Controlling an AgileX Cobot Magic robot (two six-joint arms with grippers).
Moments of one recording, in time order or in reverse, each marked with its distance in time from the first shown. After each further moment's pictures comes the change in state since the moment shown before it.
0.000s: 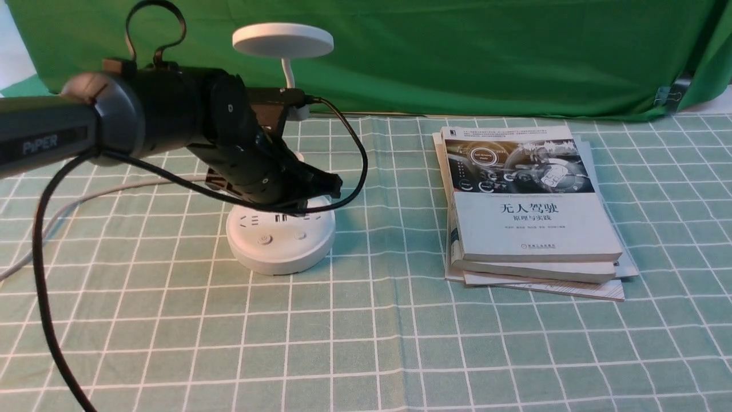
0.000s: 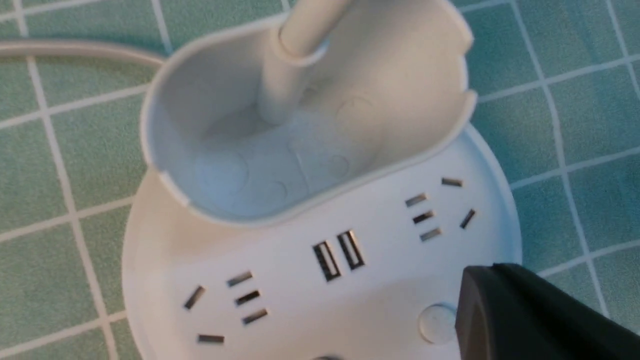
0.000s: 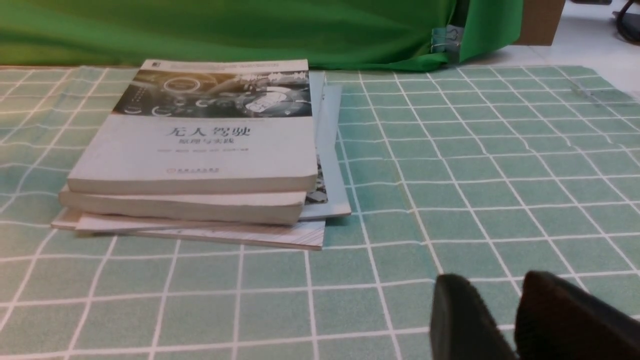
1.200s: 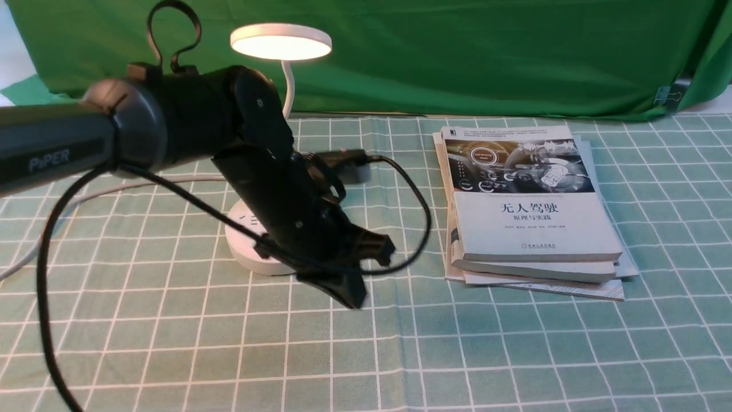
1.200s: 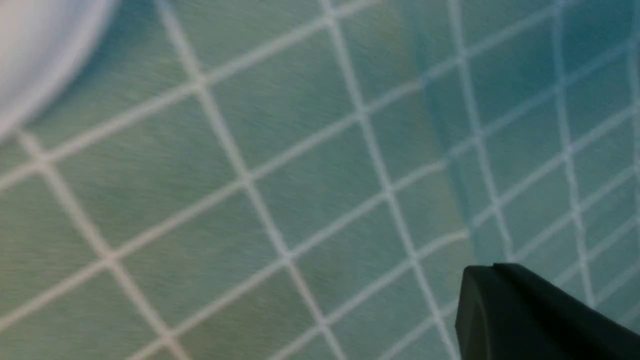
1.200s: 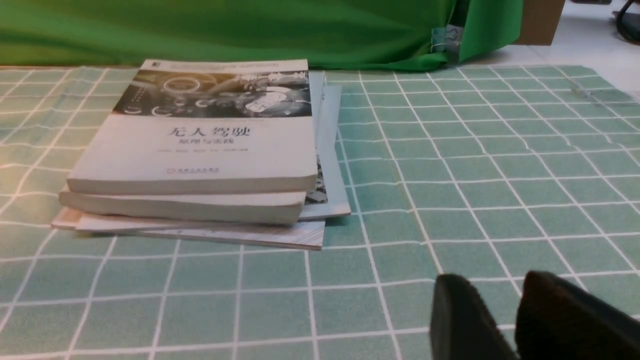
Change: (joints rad) right arm 0.000 0.000 0.000 0.000 0.000 0.001; left arm -0.116 -0.073 0.051 -0.380 0.419 0.259
